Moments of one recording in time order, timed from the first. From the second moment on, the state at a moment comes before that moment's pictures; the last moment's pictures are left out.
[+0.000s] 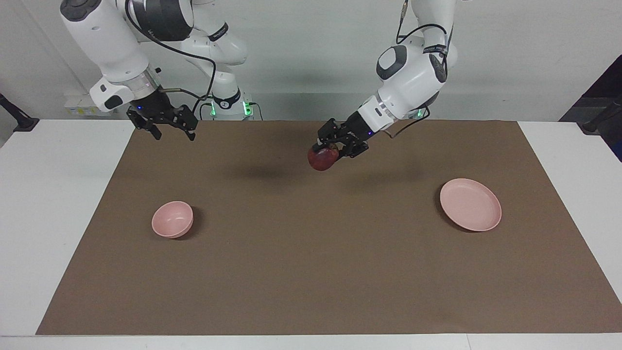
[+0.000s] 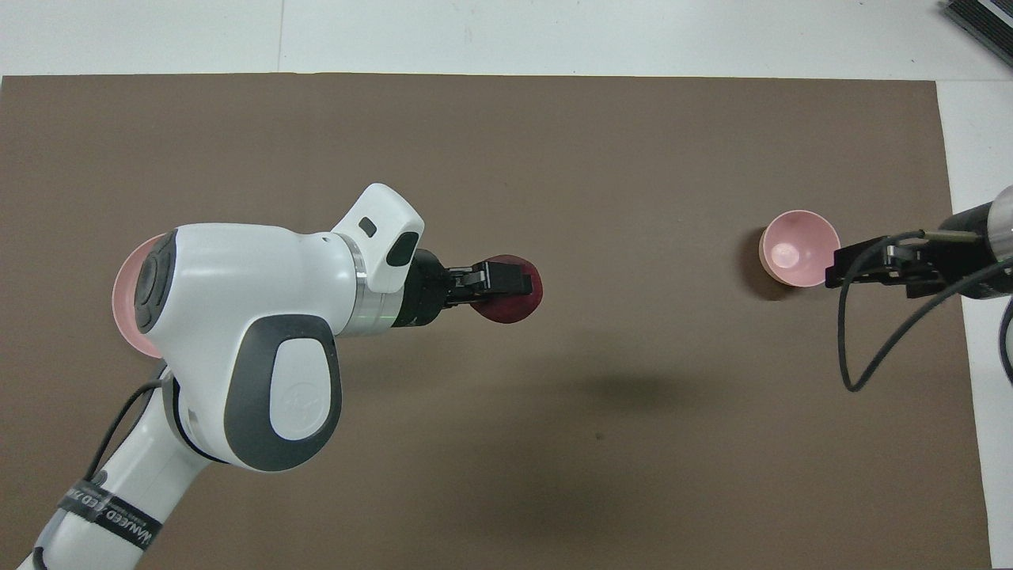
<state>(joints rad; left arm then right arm) -0.44 0.05 -0.13 -1.94 -0.85 2.31 -0.12 -0.08 -0.02 0.06 -1.70 0.17 1.62 0.14</state>
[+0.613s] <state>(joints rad) -0.44 0.10 -0.17 -1.91 -0.87 2.38 -0.13 -0.02 0.14 0.07 -1.71 0.57 1.67 0.67</state>
